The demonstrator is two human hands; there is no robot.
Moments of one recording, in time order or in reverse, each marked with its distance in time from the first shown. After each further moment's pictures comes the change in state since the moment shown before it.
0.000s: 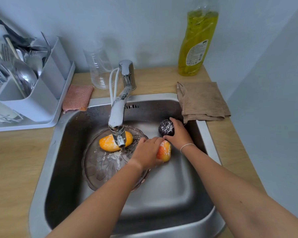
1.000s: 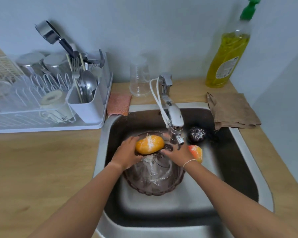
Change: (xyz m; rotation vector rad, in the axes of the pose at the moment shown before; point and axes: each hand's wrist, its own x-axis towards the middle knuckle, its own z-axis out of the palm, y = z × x) left_hand -0.098 -0.138 -0.052 -0.248 0.090 -0.343; right_hand -0.055 -0.095 0.069 0.002 -0.108 -0.113
